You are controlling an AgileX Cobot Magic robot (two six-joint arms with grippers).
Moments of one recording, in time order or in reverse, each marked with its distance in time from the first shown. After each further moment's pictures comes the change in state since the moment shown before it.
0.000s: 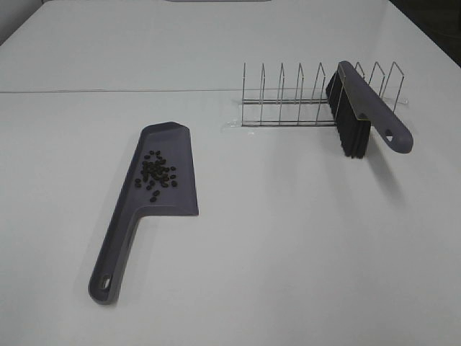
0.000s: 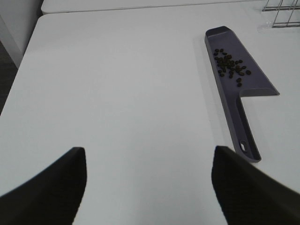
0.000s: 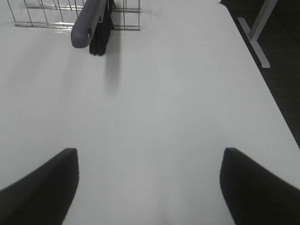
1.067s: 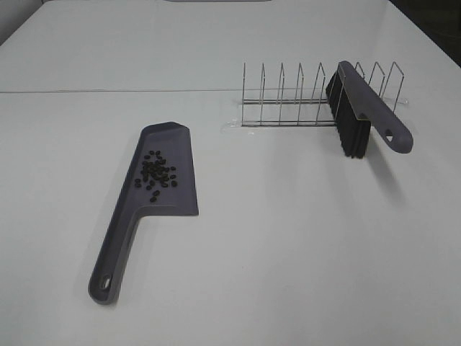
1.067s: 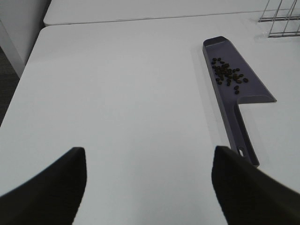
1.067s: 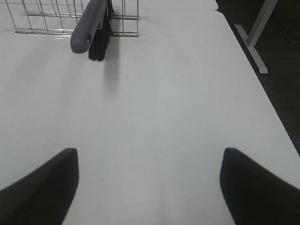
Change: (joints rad) left arm -0.010 -0.032 0.000 0.000 0.000 0.000; right arm 0.000 -0.010 0.000 -0.003 0.000 0.000
